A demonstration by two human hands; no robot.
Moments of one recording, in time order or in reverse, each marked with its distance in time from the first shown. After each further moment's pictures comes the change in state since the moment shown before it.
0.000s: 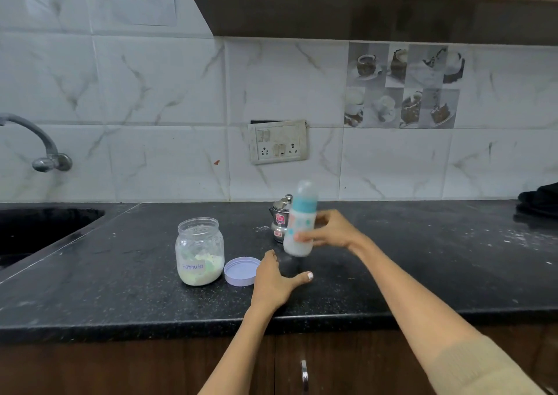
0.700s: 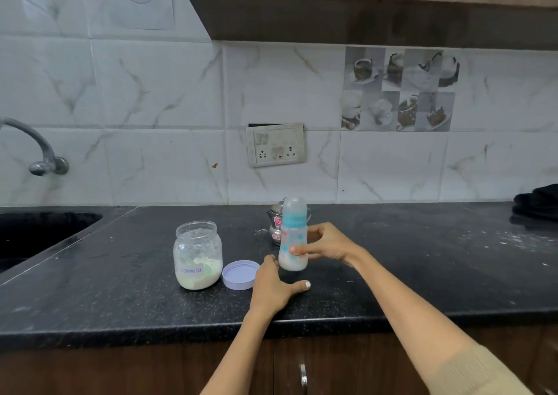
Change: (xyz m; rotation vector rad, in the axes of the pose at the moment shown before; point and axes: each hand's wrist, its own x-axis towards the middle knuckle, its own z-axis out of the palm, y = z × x) left_hand -0.003 0.001 -0.001 0.035 -0.025 0.009; right_hand -0.005 0.016 0.010 0.013 -0.072 0.049
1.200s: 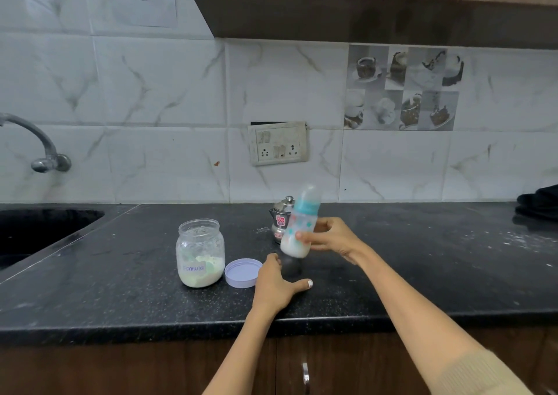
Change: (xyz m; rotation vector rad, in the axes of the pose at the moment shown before) left_hand 0.001 0.000 0.000 -0.012 0.002 -0.014; right_hand 0.002 0.001 -0.003 0.082 0.067 -0.014
